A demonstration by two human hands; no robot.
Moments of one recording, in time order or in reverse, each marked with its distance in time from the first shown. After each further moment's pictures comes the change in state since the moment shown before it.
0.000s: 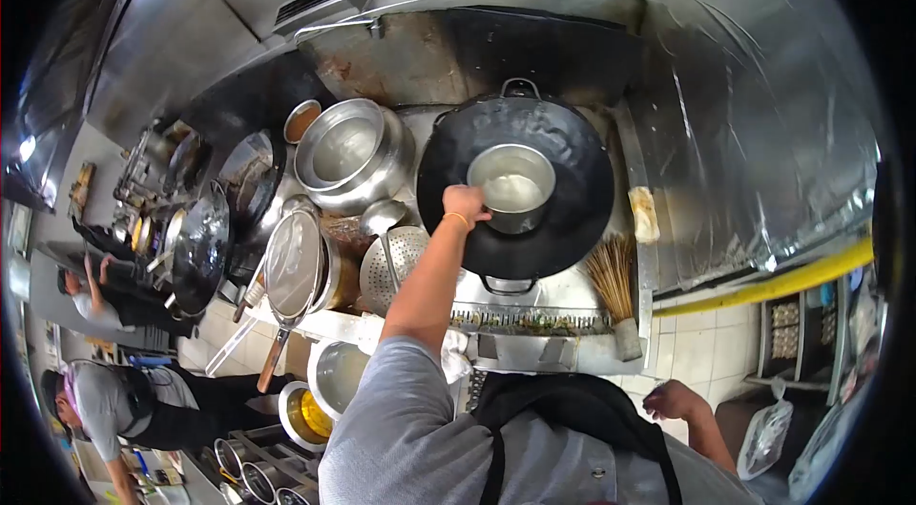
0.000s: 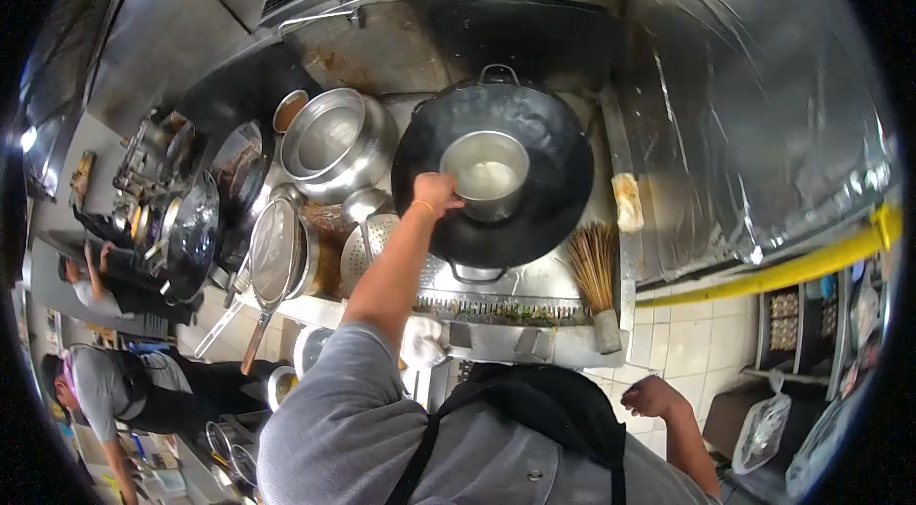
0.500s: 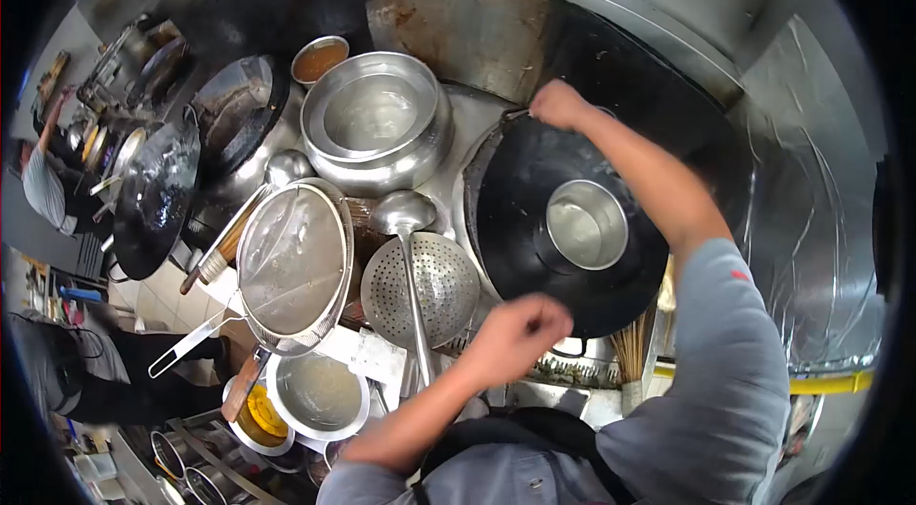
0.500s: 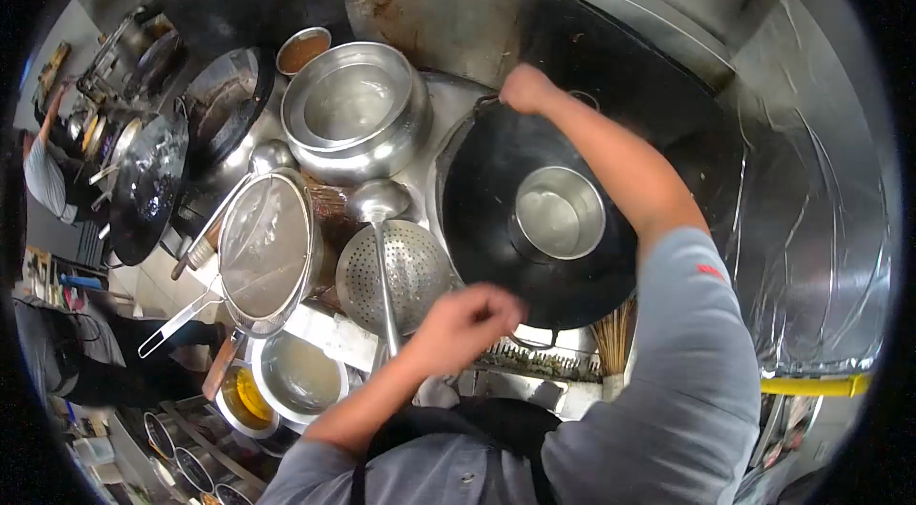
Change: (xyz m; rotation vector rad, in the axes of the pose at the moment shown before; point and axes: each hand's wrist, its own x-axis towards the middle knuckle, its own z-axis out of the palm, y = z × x) left_hand -0.169 0.047 -0.097 0.102 -0.485 0.375; right_hand 0.303 -0.625 -0.205 -1.319 0.650 -0.913
